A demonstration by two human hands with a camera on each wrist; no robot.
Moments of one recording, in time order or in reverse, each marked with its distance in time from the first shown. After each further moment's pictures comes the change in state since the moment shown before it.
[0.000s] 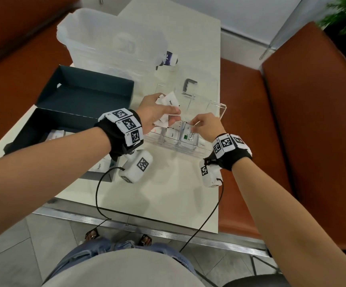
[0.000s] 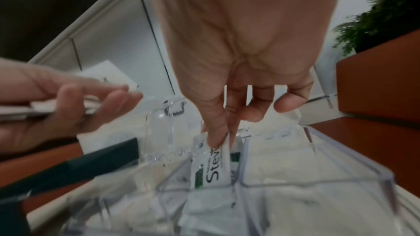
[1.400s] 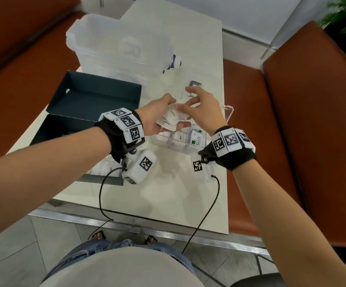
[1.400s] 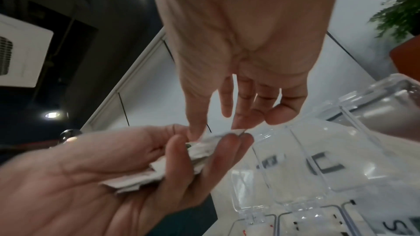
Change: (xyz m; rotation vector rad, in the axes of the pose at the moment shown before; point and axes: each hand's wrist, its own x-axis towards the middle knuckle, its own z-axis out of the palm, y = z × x) left_hand -0.013 0.023 -0.014 -0.106 -0.149 -0.277; right_hand -0.014 -0.070 -0.008 0.305 0.213 -0.227
